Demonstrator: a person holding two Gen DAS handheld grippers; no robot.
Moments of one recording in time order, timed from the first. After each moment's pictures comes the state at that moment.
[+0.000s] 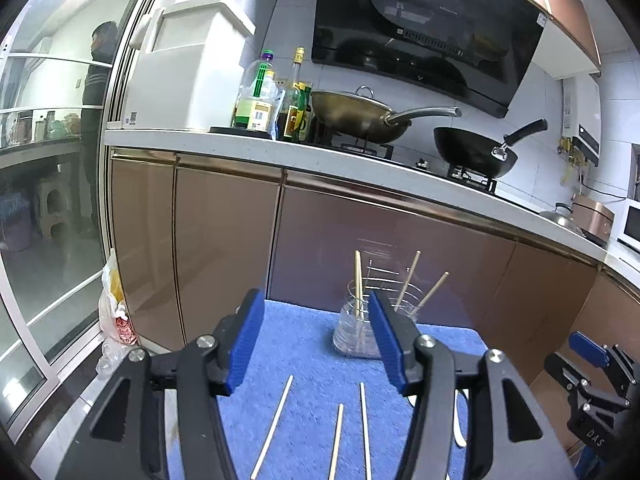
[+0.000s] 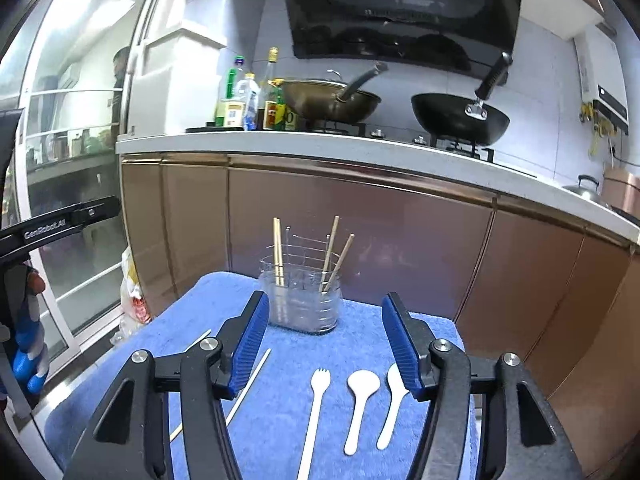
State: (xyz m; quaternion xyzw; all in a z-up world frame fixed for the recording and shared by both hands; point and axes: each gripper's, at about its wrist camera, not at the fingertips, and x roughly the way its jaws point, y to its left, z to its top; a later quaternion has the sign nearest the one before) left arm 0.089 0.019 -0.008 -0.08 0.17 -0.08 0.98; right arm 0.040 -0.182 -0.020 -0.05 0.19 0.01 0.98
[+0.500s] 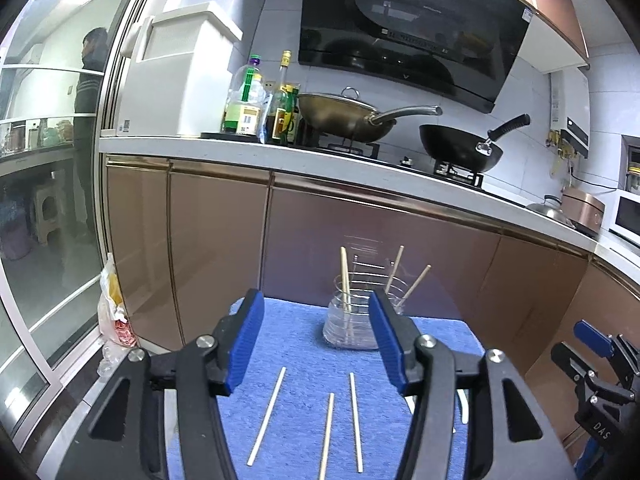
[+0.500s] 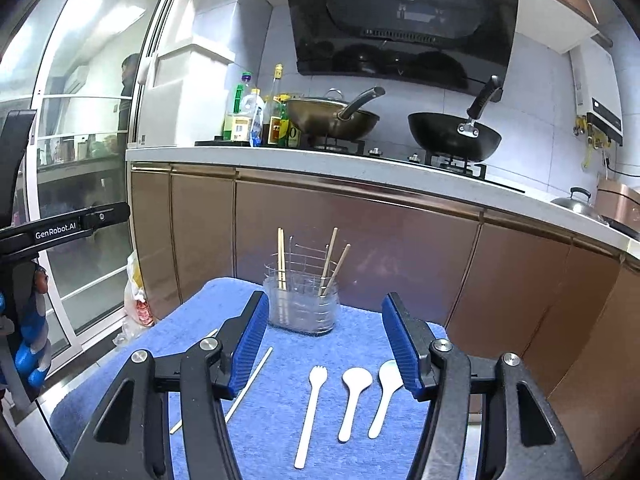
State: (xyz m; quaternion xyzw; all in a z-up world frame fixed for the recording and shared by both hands) left arm 0.071 0.007 0.004 -0.07 0.18 -0.10 0.98; right arm 0.007 -0.194 -0.006 -0.05 0.17 0.01 0.98
